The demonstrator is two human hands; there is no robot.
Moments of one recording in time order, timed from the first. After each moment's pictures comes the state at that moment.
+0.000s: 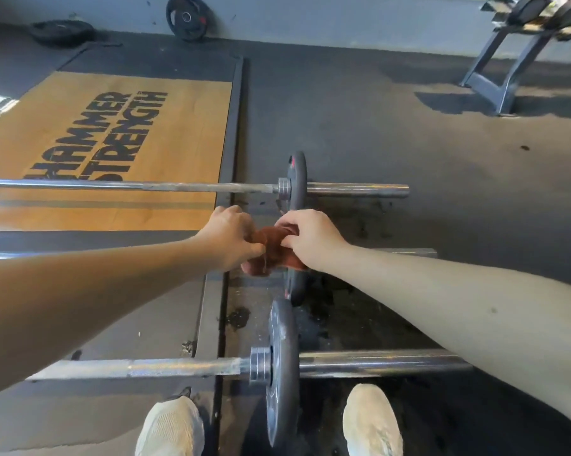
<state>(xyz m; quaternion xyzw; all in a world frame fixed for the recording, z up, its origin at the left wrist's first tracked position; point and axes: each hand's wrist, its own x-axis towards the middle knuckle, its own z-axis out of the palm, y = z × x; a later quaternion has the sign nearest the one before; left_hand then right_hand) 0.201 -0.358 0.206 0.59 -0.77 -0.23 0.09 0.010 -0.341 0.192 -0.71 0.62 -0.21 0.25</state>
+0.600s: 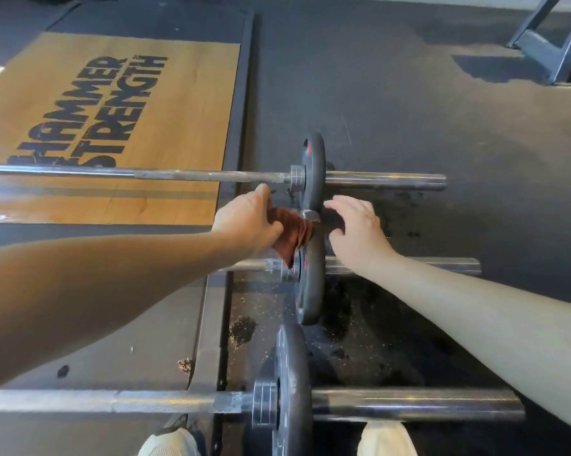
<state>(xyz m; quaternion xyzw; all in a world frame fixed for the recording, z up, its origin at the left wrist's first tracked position) 0.167 -0.457 0.153 0.61 -0.76 -0.17 0.13 -0.048 -0.417 0.133 -0.68 0.68 -0.22 0.19</state>
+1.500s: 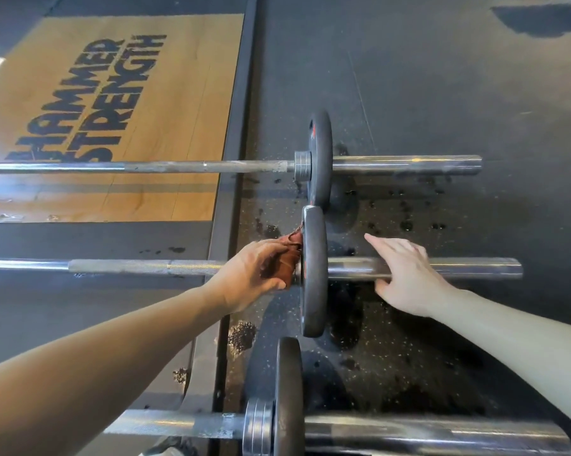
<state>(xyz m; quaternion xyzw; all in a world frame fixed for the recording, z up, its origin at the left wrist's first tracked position) 0.184 -0.449 0.026 0.47 -0.81 -0.32 0.13 -0.151 -0.408 0.050 -0.75 0.62 -0.02 0.23</state>
